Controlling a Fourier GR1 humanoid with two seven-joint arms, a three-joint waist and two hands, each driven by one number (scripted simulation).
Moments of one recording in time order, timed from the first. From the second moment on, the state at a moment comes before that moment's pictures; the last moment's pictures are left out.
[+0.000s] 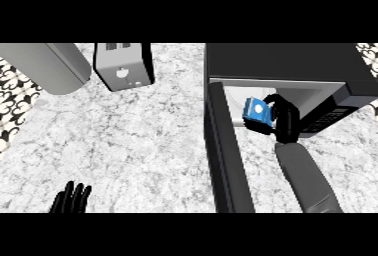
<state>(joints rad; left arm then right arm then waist) 0.55 0.43 -0.48 -1.93 0.34 0.28 -0.63 -0.59 -0.09 -0.17 -0.54 0.34 -0.73 -0.64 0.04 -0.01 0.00</state>
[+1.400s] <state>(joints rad) 0.46 0.41 -0.54 -1.90 0.24 0.32 -0.57 -0.64 -0.12 -0.10 -0.46 0.35 -0.86 -0.55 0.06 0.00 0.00</state>
